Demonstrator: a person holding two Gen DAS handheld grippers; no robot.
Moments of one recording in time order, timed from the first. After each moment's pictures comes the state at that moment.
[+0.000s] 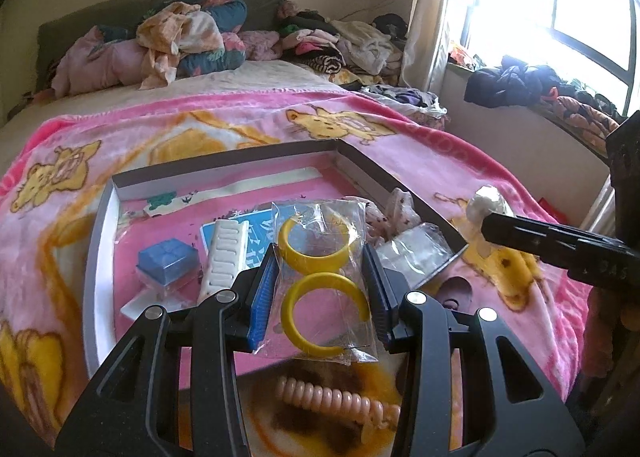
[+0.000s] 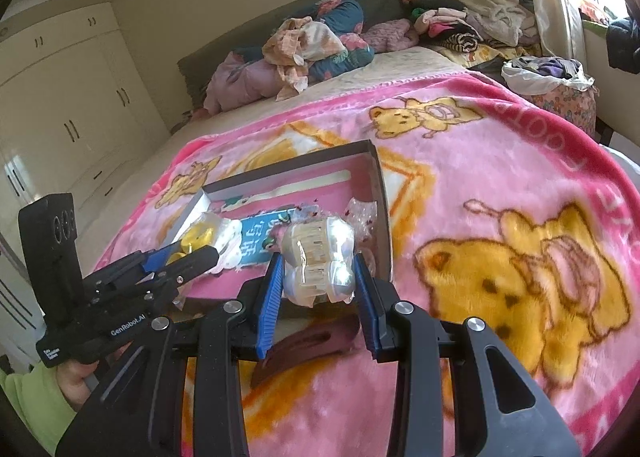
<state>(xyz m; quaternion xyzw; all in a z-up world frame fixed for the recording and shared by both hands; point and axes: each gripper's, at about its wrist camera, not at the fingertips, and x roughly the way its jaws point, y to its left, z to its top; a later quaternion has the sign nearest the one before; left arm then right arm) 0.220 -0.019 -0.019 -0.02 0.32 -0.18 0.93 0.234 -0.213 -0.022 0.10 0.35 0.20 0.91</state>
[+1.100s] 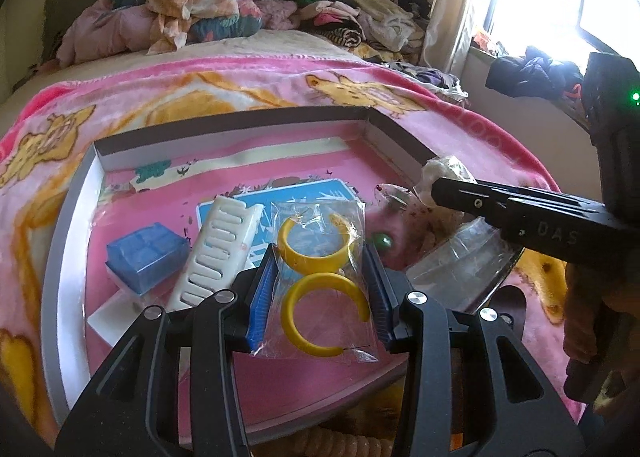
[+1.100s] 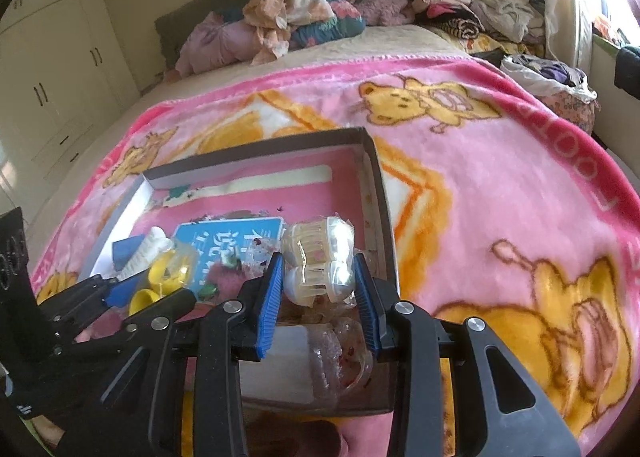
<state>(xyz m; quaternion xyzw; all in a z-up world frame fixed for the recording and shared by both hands) 0.260 -0.019 -0.052 -0.03 0.37 -0.15 0.92 0.322 -0.178 -0.058 0.04 0.41 0.16 0.90</state>
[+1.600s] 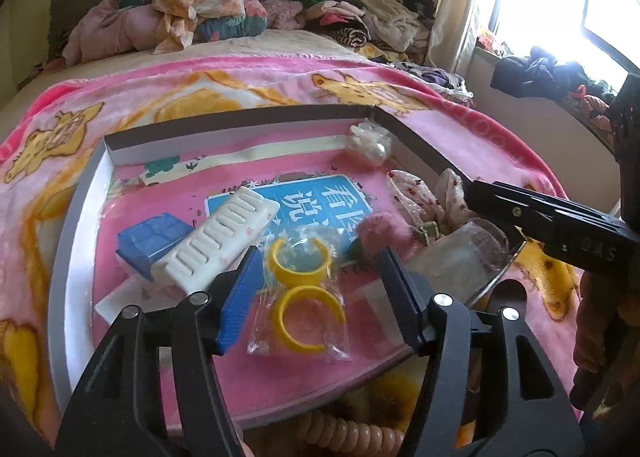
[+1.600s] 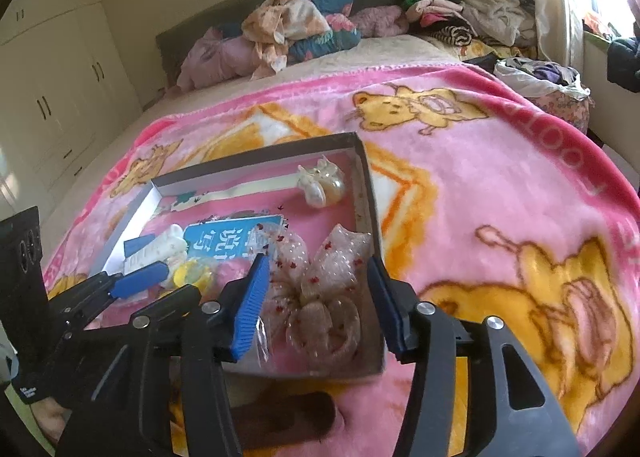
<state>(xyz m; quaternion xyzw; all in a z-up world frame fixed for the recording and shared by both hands) 0.250 -0.017 -0.049 -0.03 0.36 -0.14 0.92 0.290 -0.195 -0.048 0.06 0.37 0.16 0.91</state>
